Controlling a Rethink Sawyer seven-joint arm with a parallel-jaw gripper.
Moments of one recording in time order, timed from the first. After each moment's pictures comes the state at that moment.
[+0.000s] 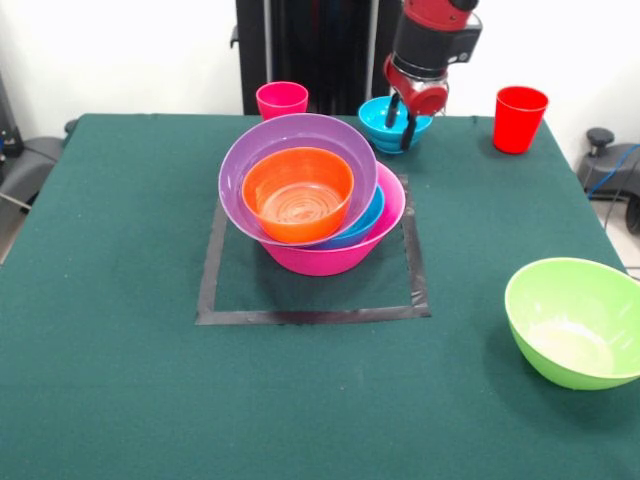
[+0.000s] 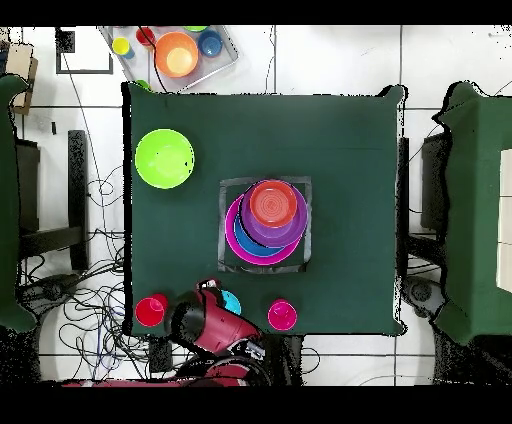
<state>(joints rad) 0.06 -0.50 -0.09 2.30 0.45 -0.16 2.59</state>
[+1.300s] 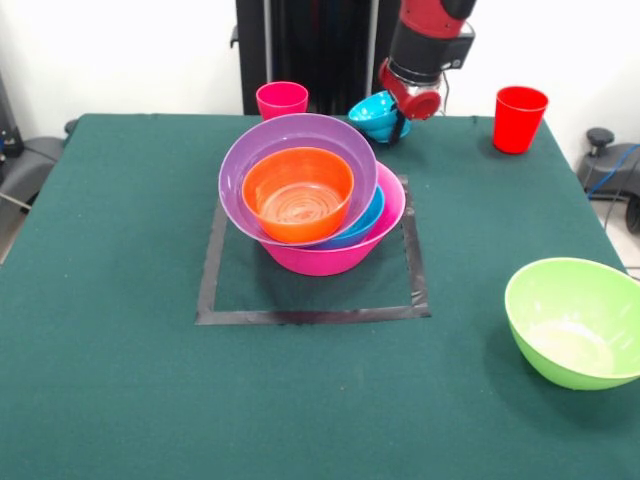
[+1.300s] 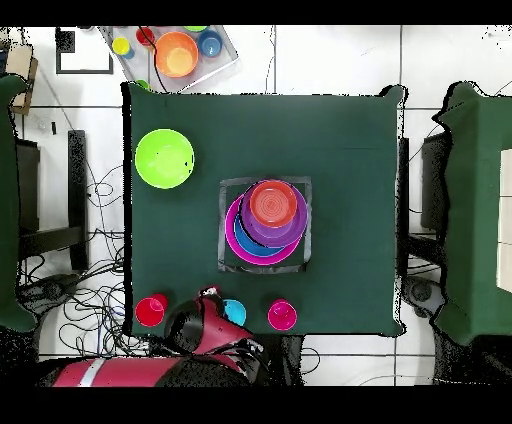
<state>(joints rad) 0.07 -0.44 -0.07 2.33 0.46 -0.26 2.59</state>
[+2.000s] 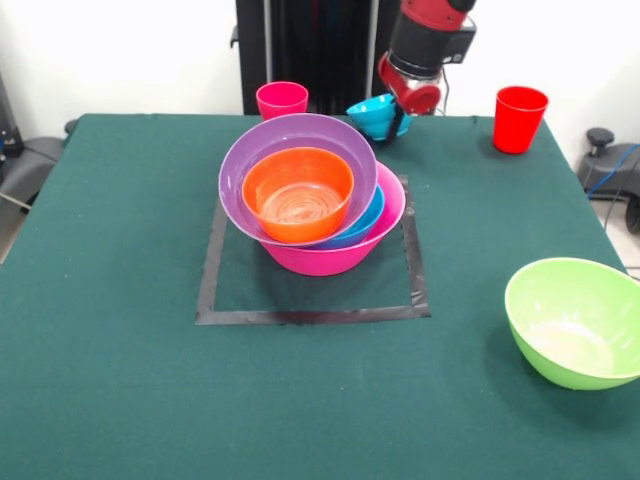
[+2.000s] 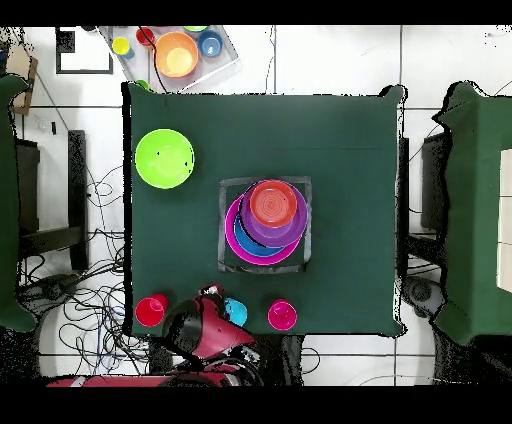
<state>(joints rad) 0.10 -0.49 -0.12 2.33 0.47 -0.22 2.59</state>
